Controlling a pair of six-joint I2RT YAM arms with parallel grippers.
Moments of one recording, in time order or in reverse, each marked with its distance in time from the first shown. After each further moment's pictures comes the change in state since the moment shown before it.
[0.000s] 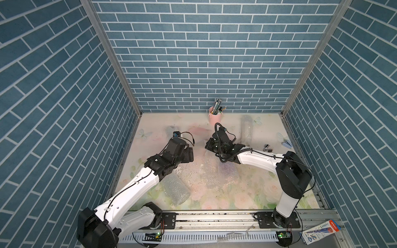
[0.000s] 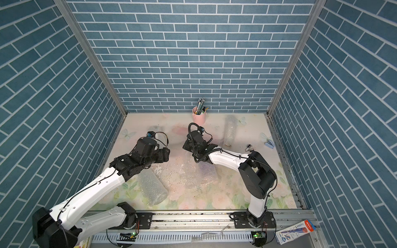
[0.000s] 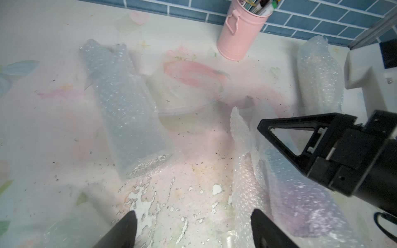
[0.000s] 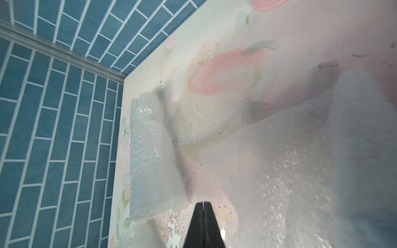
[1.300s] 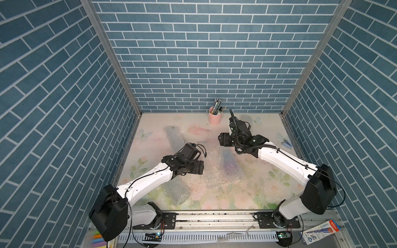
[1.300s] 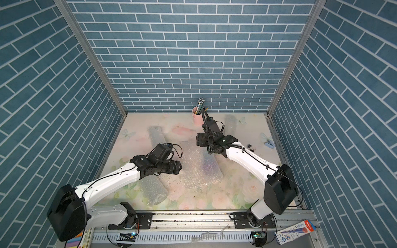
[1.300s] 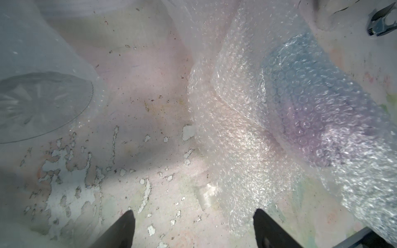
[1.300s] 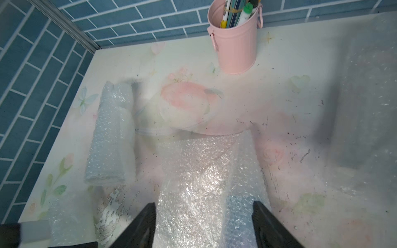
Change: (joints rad) left arm -0.121 0.243 -0.057 0.042 0.222 0.013; right arm -0.144 -0.298 0.042 -0.414 0.016 -0.502
